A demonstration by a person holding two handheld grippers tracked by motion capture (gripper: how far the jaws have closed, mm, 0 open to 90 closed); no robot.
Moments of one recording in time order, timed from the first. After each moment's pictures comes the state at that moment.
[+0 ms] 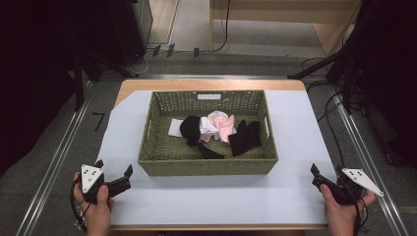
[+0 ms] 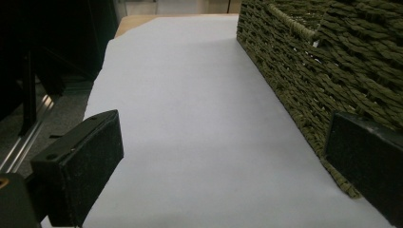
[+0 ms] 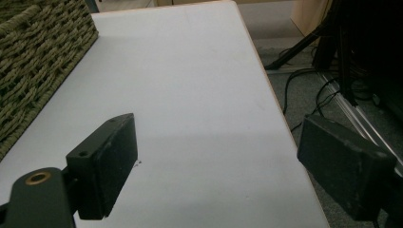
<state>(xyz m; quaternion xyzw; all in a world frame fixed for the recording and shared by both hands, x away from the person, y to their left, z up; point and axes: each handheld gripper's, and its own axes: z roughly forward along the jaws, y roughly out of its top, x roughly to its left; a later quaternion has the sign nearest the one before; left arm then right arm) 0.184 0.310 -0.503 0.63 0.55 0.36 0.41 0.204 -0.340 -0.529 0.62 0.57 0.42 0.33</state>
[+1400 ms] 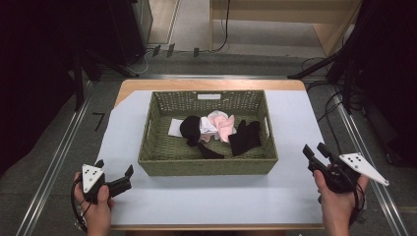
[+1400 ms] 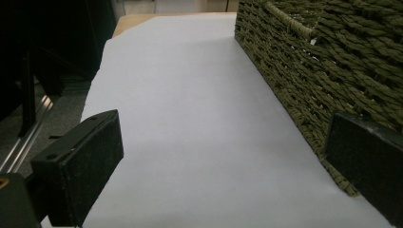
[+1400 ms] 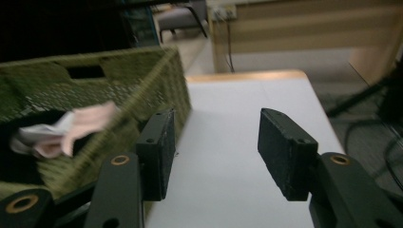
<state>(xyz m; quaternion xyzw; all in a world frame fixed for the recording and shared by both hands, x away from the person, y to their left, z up) 0.184 0.309 -0.503 0.63 0.55 0.36 0.41 0.211 -0.296 -0.451 0.54 0.58 0.52 0.31</state>
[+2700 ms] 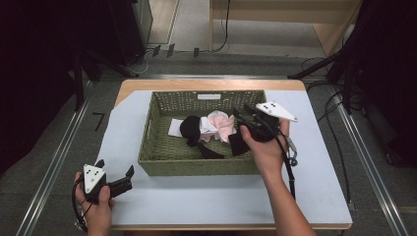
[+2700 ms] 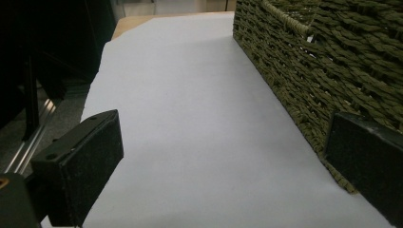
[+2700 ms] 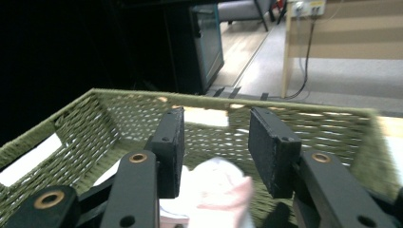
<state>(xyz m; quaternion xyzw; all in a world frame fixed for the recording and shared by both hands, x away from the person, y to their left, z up) 0.184 0.306 -0.503 0.64 0.54 0.37 0.40 0.313 -0.127 -0.398 0.48 0.64 0.55 0.24</state>
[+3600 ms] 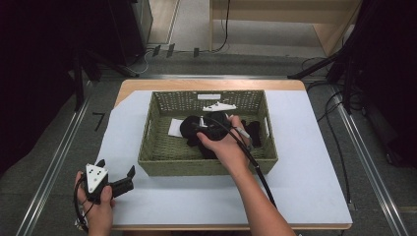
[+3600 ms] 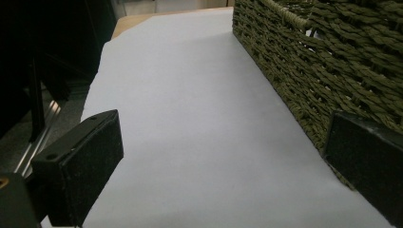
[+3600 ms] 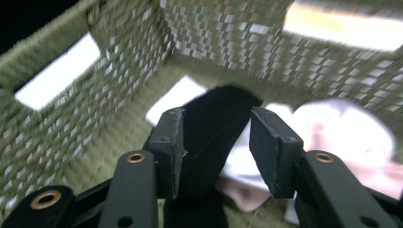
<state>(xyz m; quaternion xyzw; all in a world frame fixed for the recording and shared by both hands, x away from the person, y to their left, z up) 0.185 0.302 -0.503 0.65 0.54 0.37 0.39 0.344 -0.021 -0.433 0.46 0.77 0.44 0.12</state>
